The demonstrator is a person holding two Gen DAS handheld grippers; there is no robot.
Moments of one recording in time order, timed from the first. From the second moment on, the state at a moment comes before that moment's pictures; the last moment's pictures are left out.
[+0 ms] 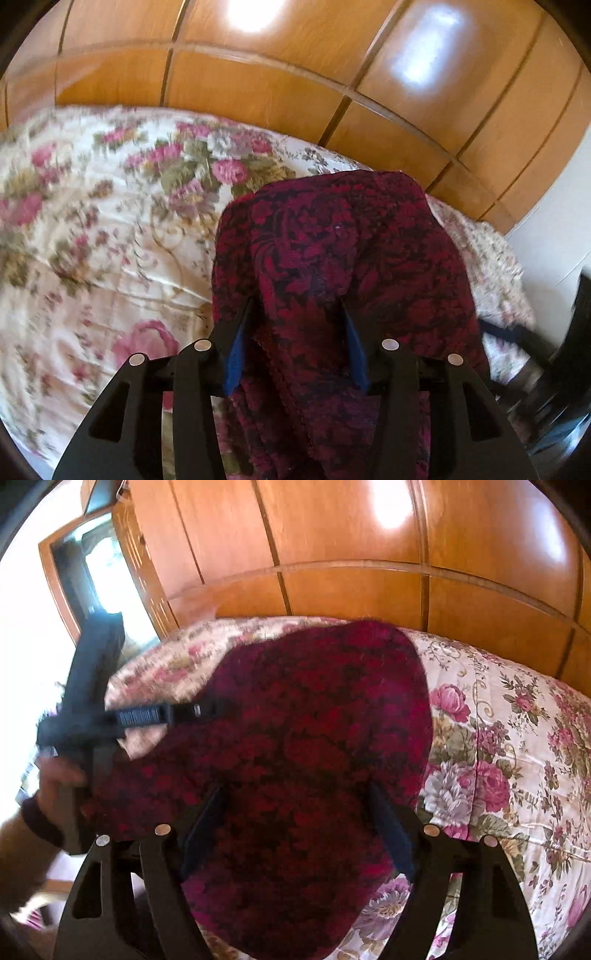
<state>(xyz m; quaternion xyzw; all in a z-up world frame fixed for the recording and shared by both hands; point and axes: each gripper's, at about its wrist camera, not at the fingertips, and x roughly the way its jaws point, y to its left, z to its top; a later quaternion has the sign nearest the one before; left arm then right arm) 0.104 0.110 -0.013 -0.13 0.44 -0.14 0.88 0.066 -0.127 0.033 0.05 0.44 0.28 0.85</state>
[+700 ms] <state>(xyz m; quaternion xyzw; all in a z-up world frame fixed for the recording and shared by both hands) 0.090 0.100 -0.015 -0.07 0.42 -0.09 0.90 0.156 -0.099 -0.010 0.04 0.48 0.18 0.86</state>
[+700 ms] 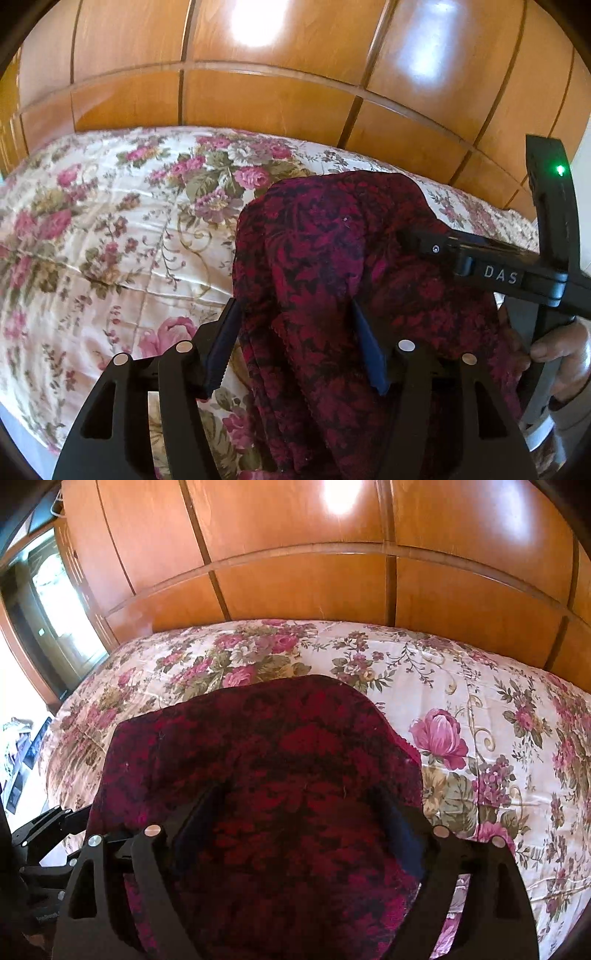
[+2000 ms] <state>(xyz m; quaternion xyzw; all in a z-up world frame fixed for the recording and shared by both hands) 0.086 0.109 -0.019 -0.07 0.42 -0.07 0.90 0.116 -0.200 -0.064 0.35 0.50 0.31 0.73</state>
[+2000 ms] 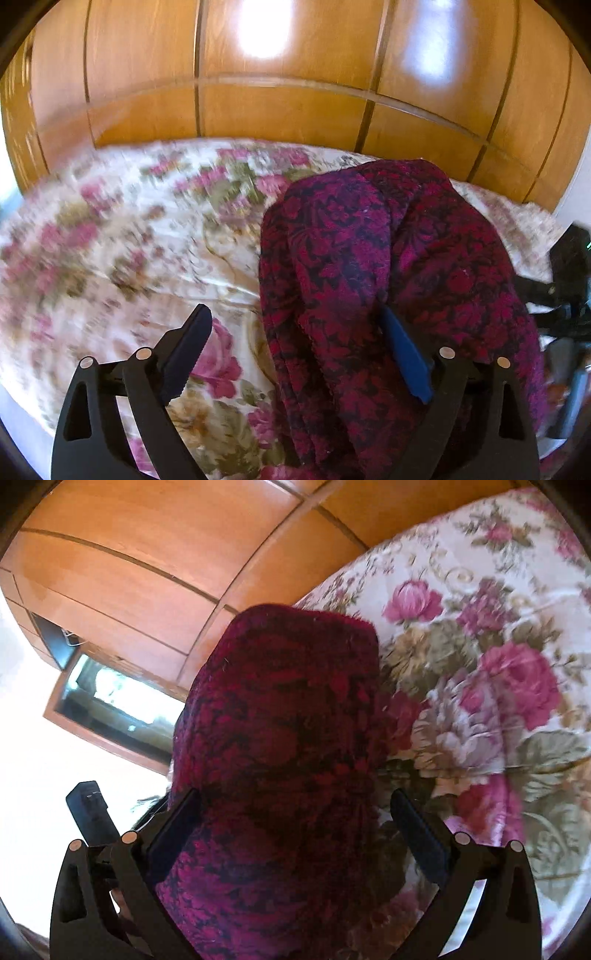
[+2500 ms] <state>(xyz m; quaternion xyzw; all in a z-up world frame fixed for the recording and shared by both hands) 0.124 0.149 -0.085 -0.37 0.44 -0.31 0.75 0.159 -0.165 -0.075 0.36 0.52 0.40 0.66</state>
